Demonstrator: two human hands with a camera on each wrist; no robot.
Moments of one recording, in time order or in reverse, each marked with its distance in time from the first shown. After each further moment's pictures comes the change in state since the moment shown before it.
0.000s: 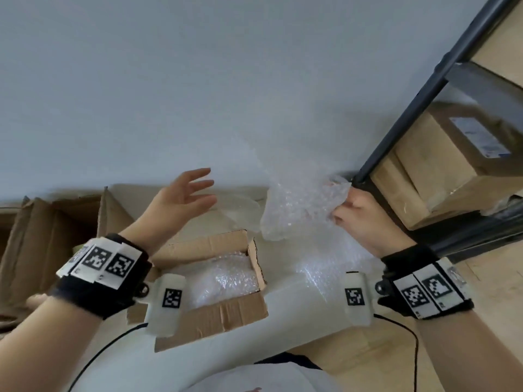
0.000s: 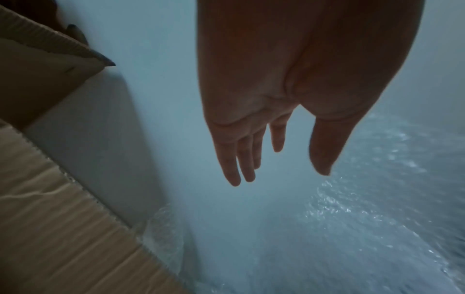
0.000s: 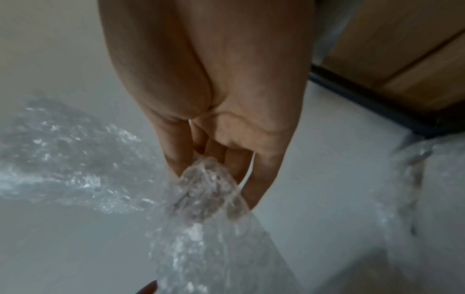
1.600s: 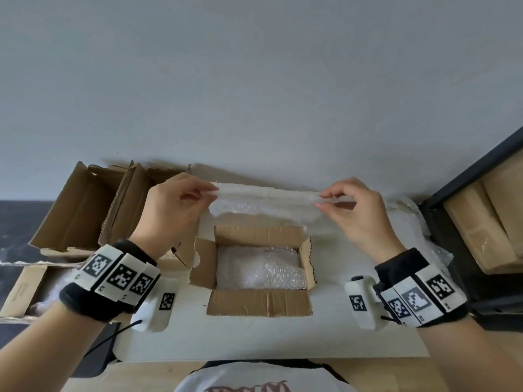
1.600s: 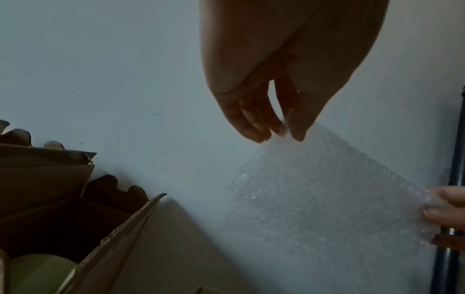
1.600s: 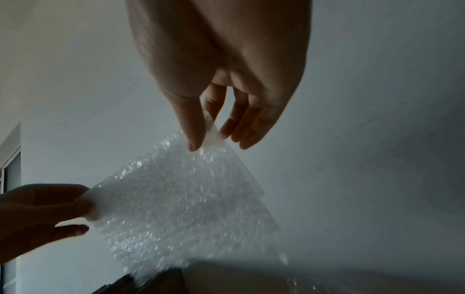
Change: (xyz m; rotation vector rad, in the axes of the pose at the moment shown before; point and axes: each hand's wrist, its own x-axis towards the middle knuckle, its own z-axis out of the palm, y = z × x) left_hand -0.089 0.003 -0.053 0.515 0.525 0.257; right_hand 0.033 0.001 0.084 -0.313 0.035 -0.433
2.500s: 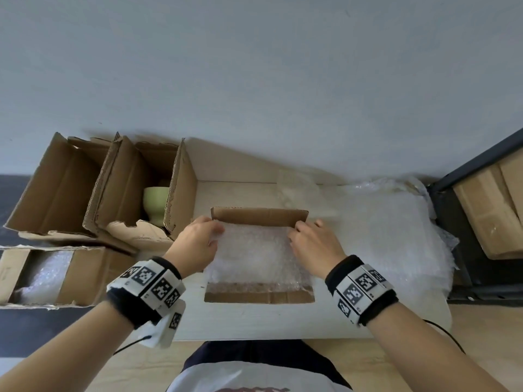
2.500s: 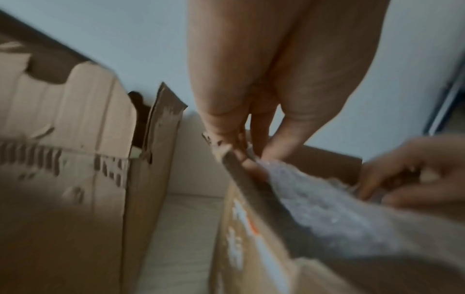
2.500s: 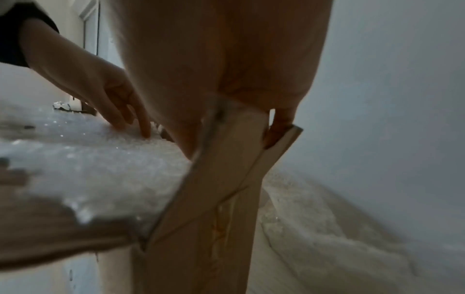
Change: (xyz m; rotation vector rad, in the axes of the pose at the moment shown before) left_hand -0.041 -0.084 0.066 0.411 -0.543 -0.310; right_hand -0.039 0.059 0.084 -0.992 -0.660 -0.119
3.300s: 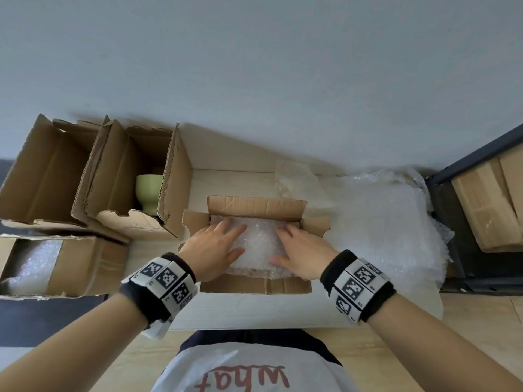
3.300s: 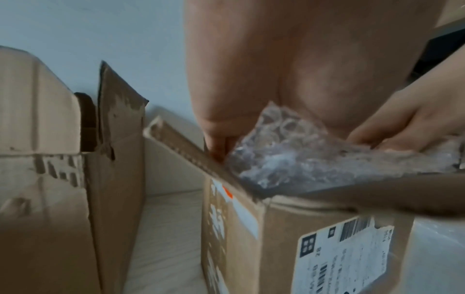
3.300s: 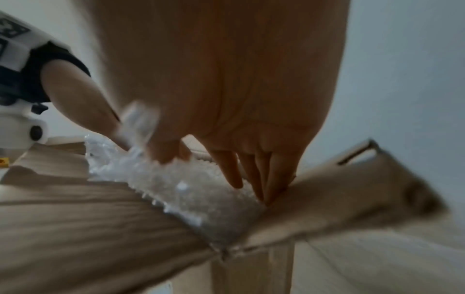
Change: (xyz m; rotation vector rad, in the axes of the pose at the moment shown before) left_hand 0.002 0.003 0.035 0.386 -0.209 0.251; right_hand 0.001 -0.012 -0.002 0.227 -0.422 0.053
